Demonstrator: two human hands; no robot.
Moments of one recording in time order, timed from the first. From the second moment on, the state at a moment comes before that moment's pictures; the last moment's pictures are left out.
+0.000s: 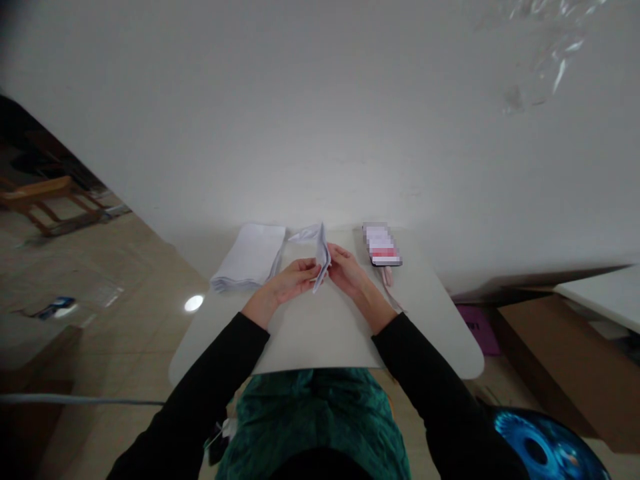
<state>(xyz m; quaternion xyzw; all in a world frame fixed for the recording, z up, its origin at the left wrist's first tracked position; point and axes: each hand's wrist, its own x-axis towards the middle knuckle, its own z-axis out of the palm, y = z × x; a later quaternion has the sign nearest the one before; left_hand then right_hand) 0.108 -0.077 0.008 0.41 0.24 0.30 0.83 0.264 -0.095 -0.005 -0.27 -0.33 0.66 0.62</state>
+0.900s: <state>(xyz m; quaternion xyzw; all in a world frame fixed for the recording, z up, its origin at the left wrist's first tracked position) 0.116 -0.078 0.013 0.40 0.34 0.44 0.73 0.261 -0.096 -0.014 -0.33 -0.40 0.62 0.59</state>
